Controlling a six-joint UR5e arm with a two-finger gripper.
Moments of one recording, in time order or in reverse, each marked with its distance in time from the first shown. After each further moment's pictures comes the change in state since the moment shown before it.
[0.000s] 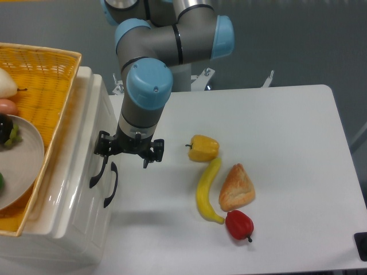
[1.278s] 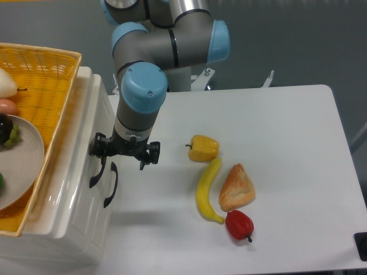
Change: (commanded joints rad) arm -0.011 -0.002 0.002 0.009 -0.002 0.000
